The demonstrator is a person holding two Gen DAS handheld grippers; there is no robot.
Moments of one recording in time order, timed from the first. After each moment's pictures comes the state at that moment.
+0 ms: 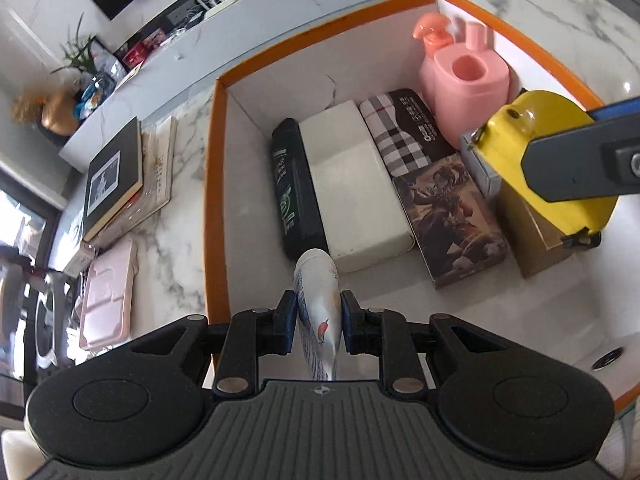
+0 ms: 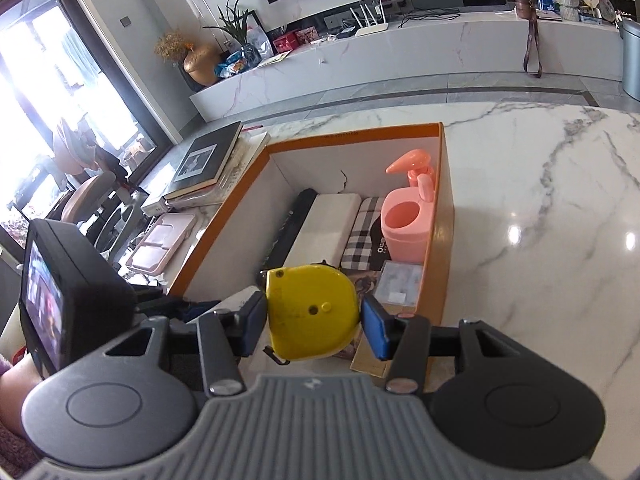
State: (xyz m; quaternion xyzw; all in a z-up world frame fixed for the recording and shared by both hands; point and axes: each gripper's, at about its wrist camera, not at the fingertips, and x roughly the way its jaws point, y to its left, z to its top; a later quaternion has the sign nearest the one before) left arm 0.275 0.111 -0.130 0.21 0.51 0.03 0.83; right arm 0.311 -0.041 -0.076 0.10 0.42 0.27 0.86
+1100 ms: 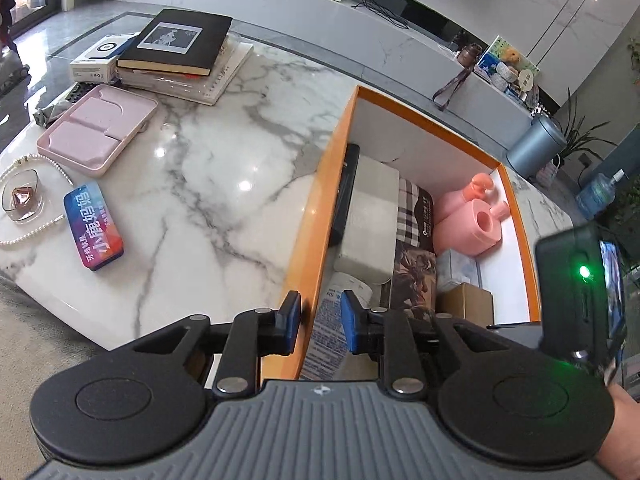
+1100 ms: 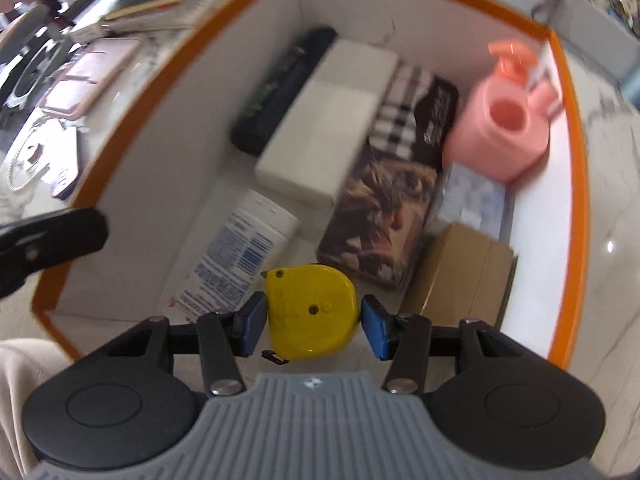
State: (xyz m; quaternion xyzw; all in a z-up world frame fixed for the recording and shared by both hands) left arm 0.216 0.228 -0.087 -0.20 0.46 0.03 0.86; right arm 0.335 0.079 -0.147 -0.10 0.59 0.18 0.78
